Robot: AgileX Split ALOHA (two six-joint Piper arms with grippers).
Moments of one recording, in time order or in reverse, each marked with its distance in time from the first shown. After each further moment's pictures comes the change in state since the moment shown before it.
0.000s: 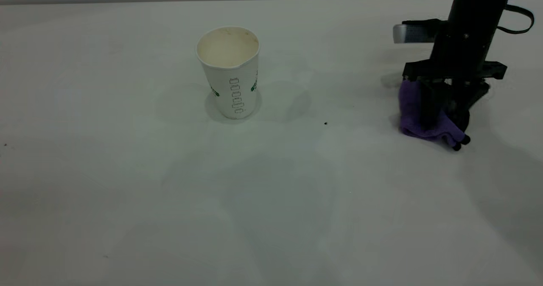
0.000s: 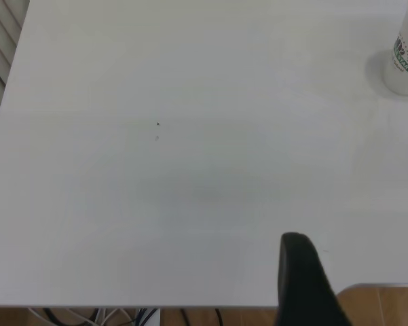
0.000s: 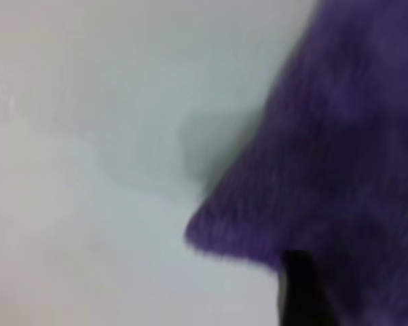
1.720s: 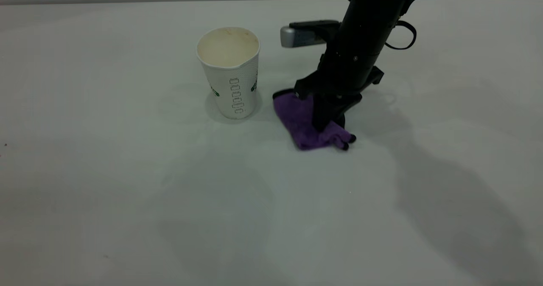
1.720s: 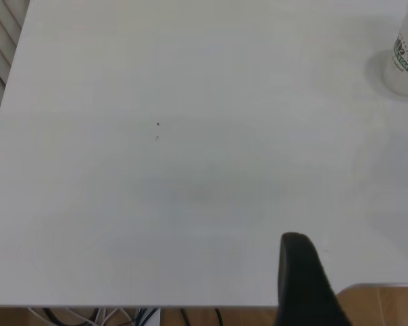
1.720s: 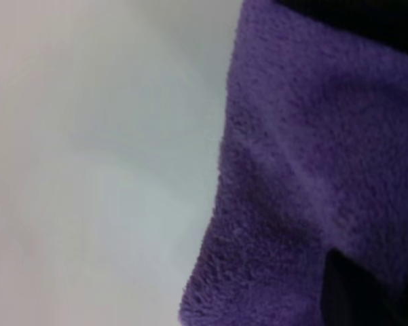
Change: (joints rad) left arm 0.000 0.000 0.000 0.000 0.000 0.000; right arm 0.290 0.005 0.026 0.256 -0.381 -0.229
